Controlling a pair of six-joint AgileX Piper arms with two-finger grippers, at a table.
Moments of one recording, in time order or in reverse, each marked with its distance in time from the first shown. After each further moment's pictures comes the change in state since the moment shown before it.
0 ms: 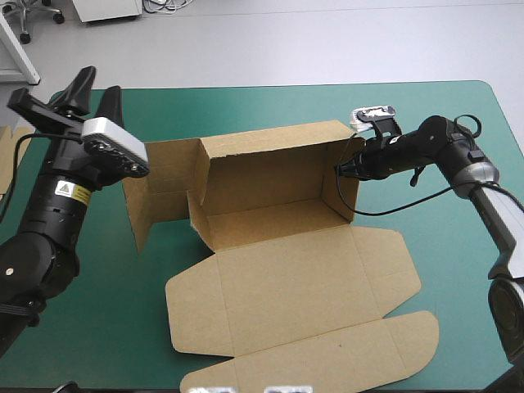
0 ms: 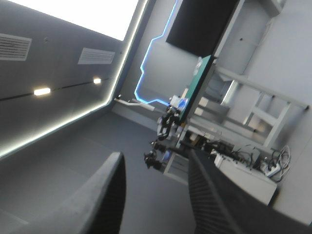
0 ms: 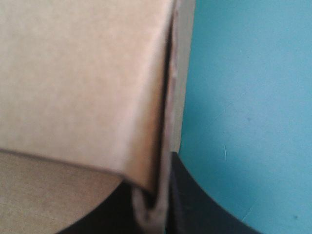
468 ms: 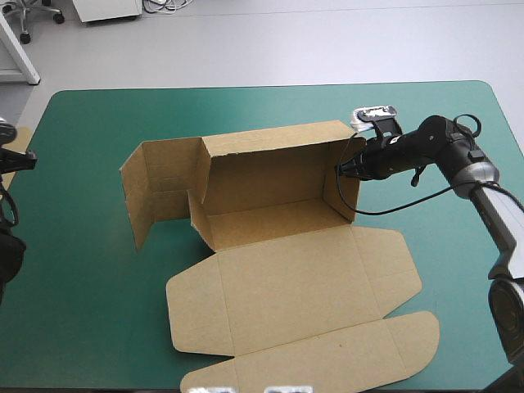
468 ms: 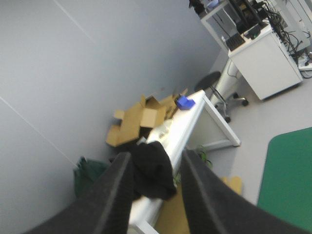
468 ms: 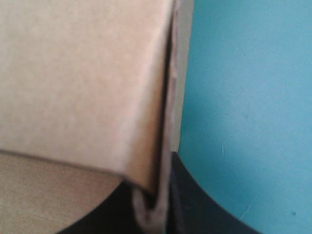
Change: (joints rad) left arm 0.605 -0.014 0.010 -0.410 0.065 -0.165; right arm 0.000 0.000 -0.002 -0.015 0.002 0.022
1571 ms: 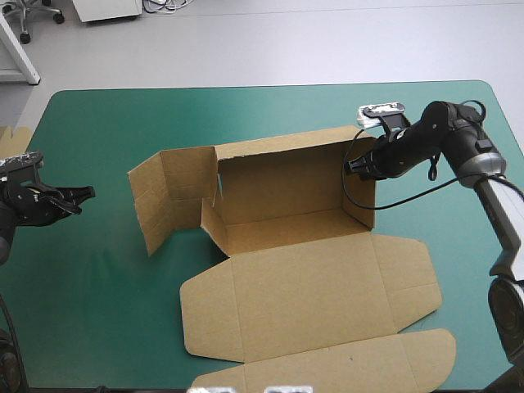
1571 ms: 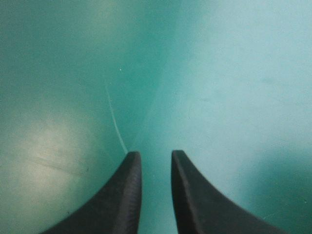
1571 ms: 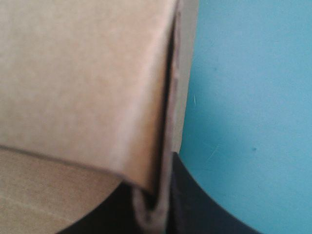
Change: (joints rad) left arm 0.301 0.444 0.005 -1.429 0.184 0.702; right arm 0.000 0.000 -0.142 -0.195 0.229 0.177
